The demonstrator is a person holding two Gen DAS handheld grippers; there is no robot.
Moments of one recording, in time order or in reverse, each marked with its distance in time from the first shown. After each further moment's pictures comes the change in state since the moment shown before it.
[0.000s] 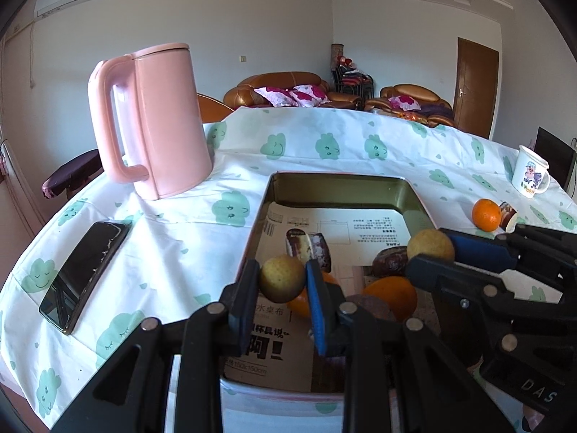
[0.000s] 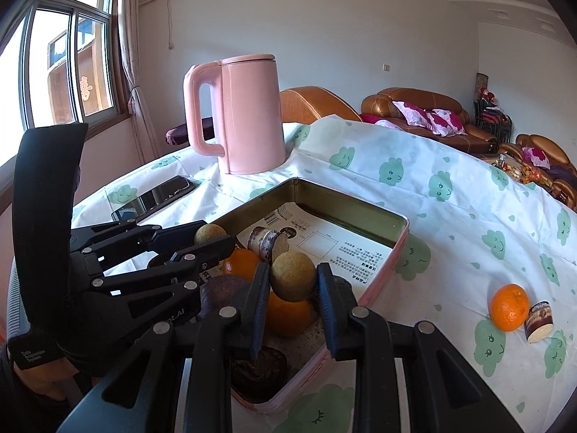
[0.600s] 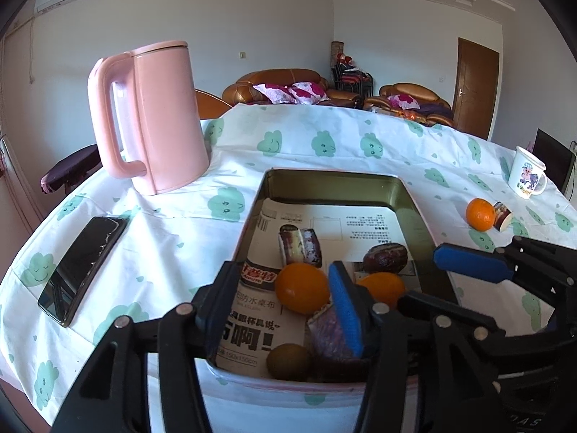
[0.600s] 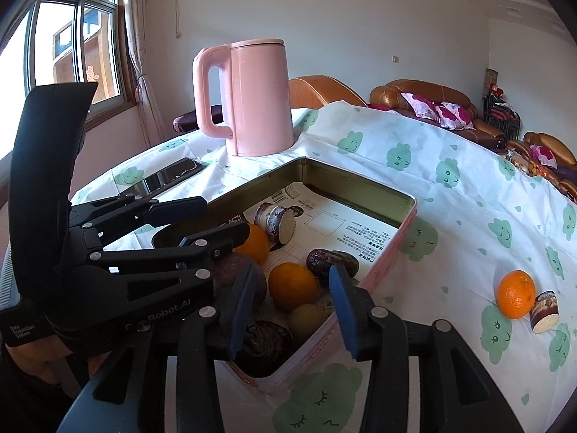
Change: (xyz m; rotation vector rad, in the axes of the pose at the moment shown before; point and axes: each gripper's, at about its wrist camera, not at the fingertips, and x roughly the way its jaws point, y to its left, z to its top) left arm -0.008 -0.003 0.001 -0.020 0.005 -0.013; right arm -0.011 -0.004 -0.012 -0.007 0.017 0.021
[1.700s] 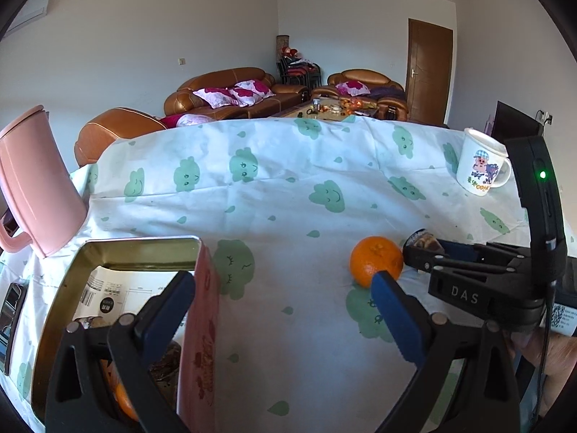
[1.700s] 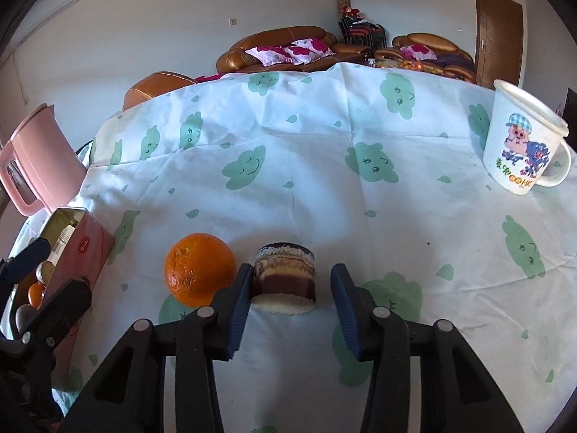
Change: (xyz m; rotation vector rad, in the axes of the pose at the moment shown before) left arm 0.049 -0.165 0.051 0.133 0.026 -0.153; right arm -0.016 -0.230 -0.036 0.460 0.148 -0.345
